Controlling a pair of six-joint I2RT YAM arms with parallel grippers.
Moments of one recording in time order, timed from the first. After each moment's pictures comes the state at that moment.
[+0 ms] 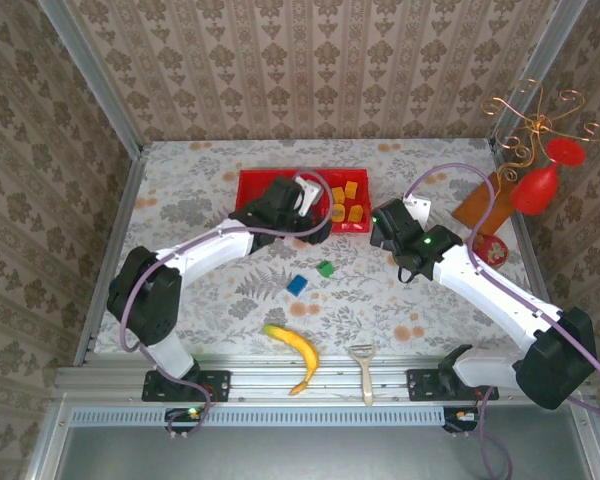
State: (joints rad) left arm -0.73 1.67 1.16 -0.23 0.08 -0.10; right arm 0.55 1.25 1.02 -0.77 0.60 0.71
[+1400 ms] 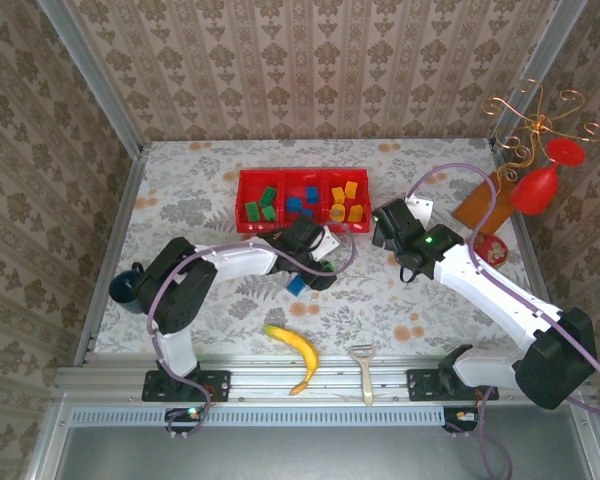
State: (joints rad) left arm -0.85 1.83 1.09 -0.27 0.14 0.12; right arm 0.54 1.25 1.02 -0.79 0.60 0.71
